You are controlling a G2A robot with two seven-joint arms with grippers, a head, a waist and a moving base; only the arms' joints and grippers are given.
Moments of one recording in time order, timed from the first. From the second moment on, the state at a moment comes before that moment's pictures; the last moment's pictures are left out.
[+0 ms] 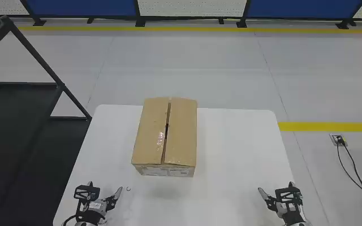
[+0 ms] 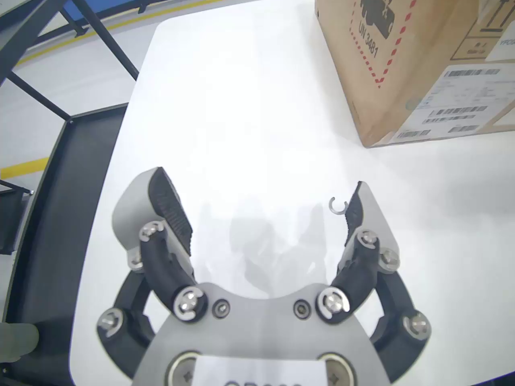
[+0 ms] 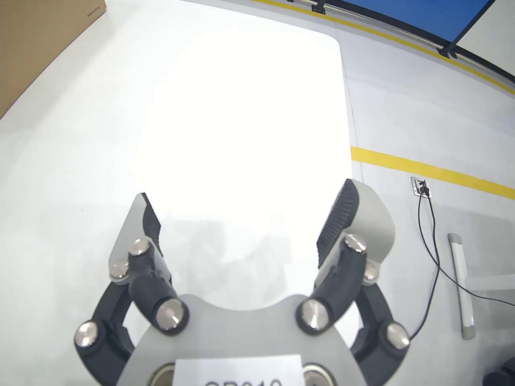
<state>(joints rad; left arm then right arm) 1.73 -1.15 -1.60 -1.80 1.33 0.00 0.00 -1.73 -1.15 1.60 -1.80 -1.33 0.00 0.00</state>
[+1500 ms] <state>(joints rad) 1.76 -1.16 -1.69 -1.89 1.17 -0.06 0.15 -1.77 -1.16 1.57 -1.99 -1.39 -0.06 -0.08</state>
